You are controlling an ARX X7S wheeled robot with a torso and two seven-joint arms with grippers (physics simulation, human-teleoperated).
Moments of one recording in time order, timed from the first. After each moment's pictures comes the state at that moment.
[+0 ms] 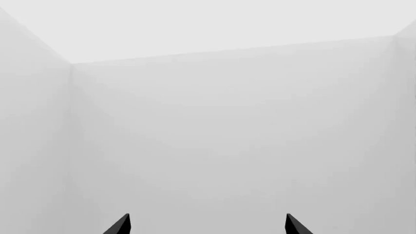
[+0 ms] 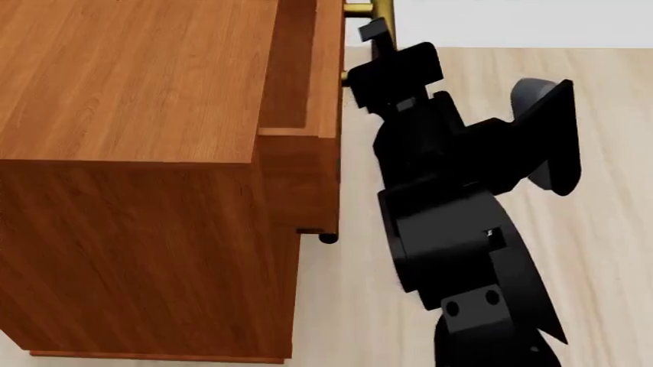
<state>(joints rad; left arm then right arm) -0.90 -0.58 0.06 0.84 -0.75 -0.79 -0.51 0.89 0.17 -0.29 -0.01 1.61 0.05 0.85</state>
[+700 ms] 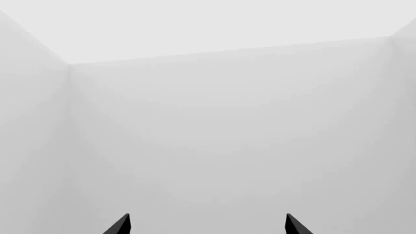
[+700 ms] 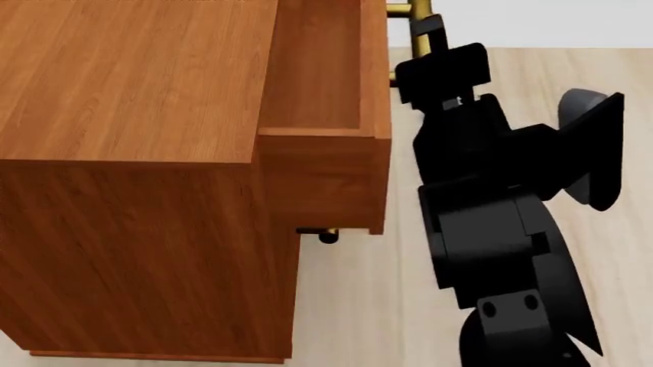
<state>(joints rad) -0.92 -0.58 0.08 0.84 -0.75 -0.79 -0.53 0.87 0.21 -0.25 -0.03 1.64 -0.01 0.88</state>
